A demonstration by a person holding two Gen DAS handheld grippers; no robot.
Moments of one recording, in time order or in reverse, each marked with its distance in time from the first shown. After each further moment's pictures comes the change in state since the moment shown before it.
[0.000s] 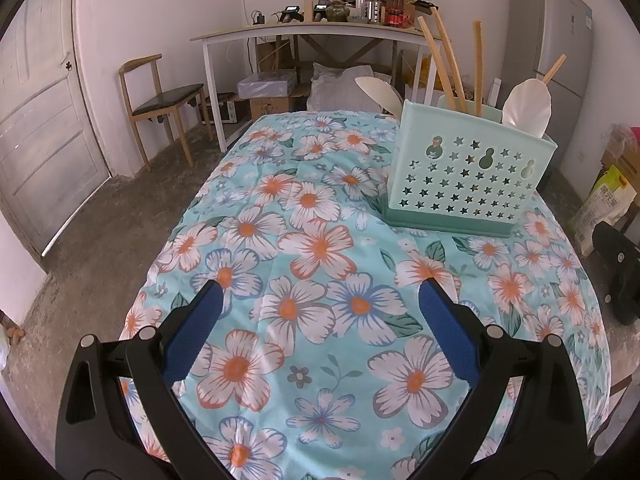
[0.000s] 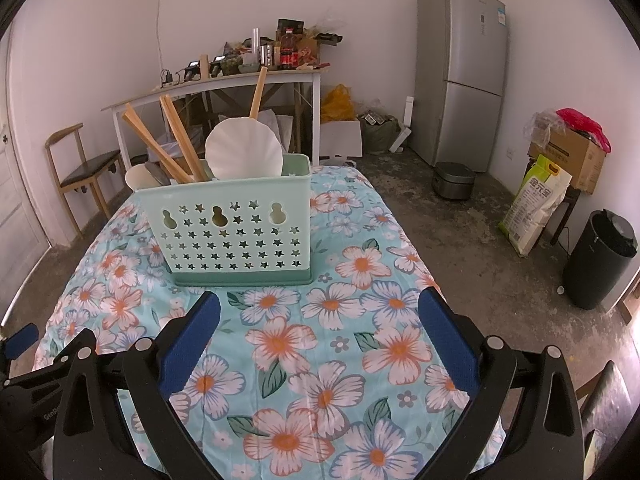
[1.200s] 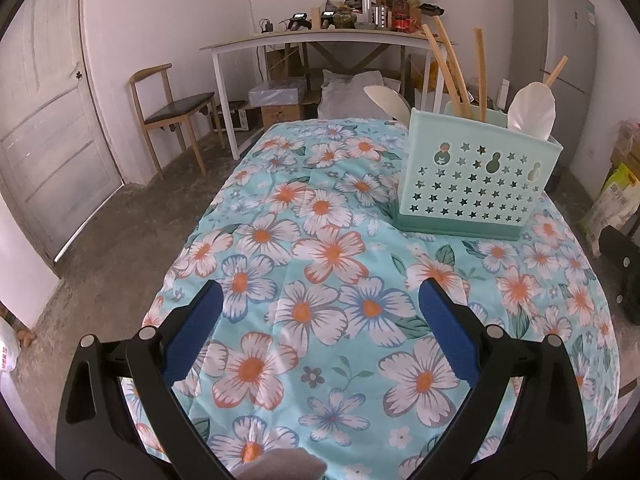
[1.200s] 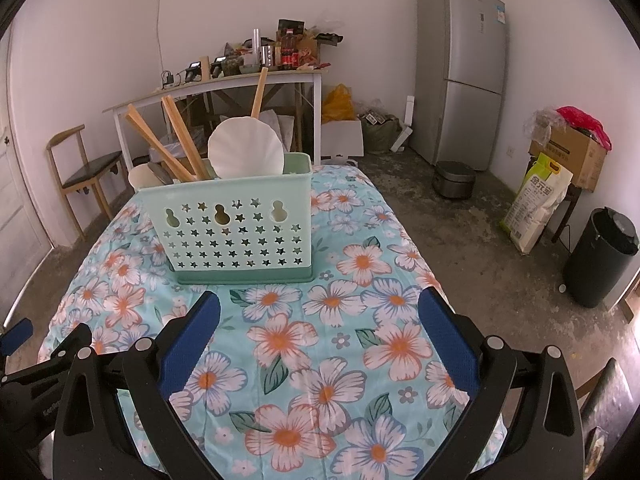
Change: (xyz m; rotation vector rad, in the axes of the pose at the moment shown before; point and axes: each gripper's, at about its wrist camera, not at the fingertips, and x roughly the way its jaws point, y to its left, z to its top) left arm -0.011 -0.003 0.002 0.011 -0.025 0.055; right arm -0.005 -0.002 0.001 0.003 -0.001 0.003
